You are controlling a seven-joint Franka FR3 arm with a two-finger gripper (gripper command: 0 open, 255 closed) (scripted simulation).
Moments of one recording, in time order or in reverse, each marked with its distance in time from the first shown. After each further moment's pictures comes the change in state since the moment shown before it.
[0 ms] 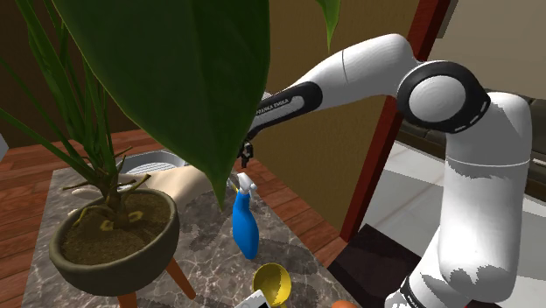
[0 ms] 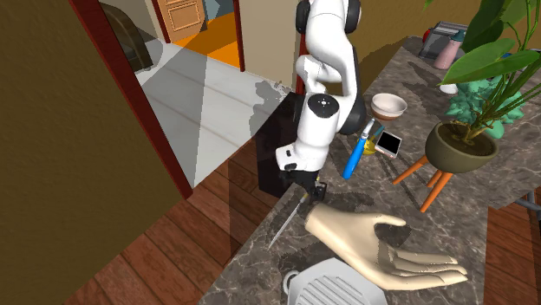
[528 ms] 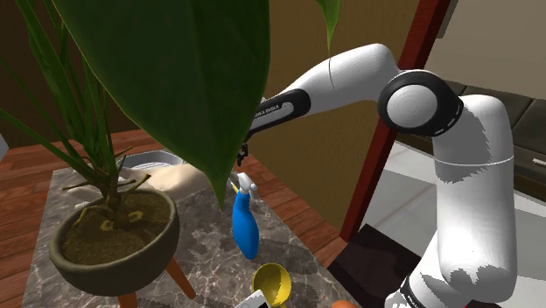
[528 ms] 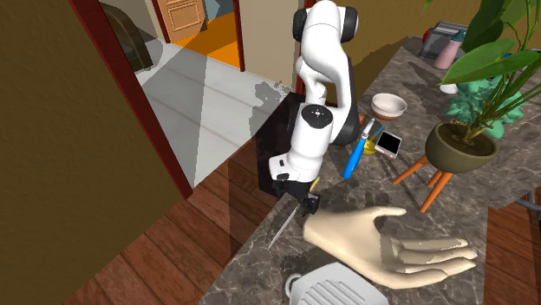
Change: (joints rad) arm 0.012 0.095 -0.027 0.098 -0.034 0.049 0.034
